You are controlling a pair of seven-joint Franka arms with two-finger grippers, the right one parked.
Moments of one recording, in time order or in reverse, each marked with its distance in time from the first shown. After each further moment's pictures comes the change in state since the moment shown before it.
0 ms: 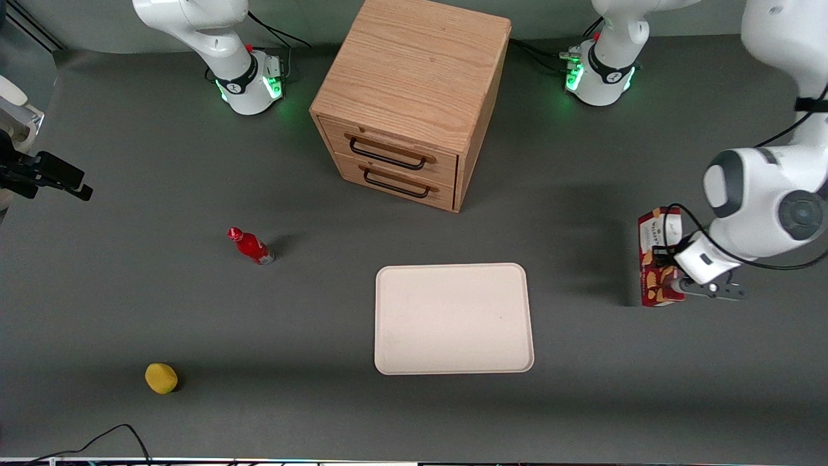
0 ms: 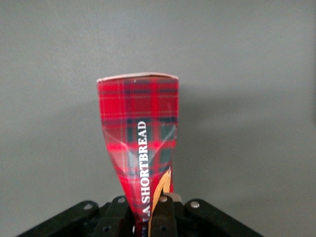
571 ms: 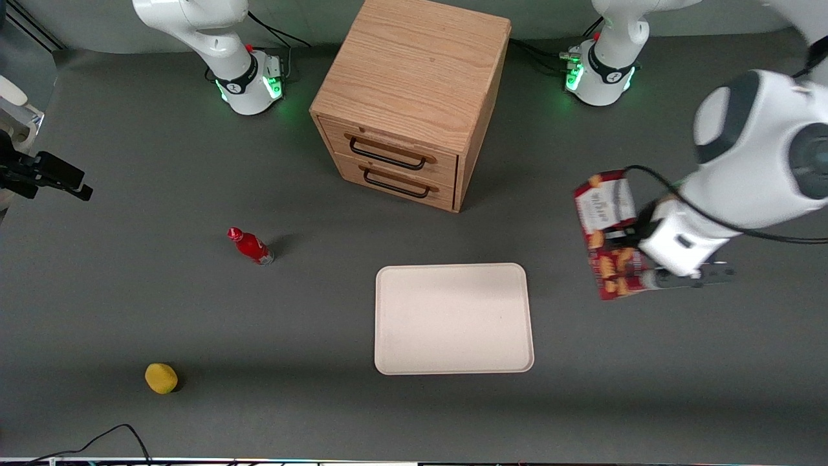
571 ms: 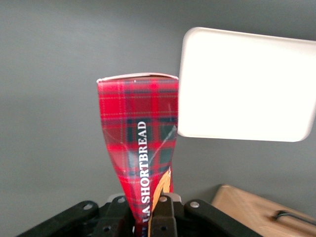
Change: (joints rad) arm -0.017 0.034 -0.348 0.374 -0.002 -0.289 -0.619
